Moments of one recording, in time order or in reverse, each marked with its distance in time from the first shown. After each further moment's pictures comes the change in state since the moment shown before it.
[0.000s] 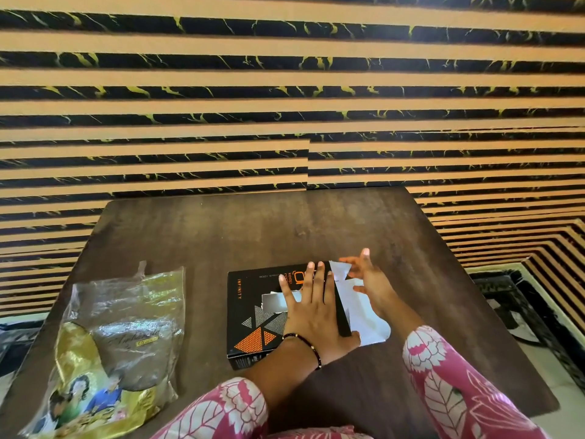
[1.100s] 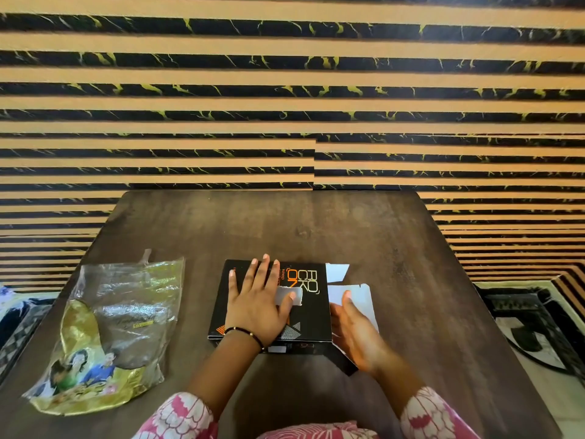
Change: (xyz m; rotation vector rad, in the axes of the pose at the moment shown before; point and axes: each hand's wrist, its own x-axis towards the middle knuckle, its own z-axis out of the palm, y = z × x) left_hand -0.009 -0.058 0.001 -0.054 0.135 -0.266; right_hand -0.047 0.051 0.002 0.309 -0.460 0.202
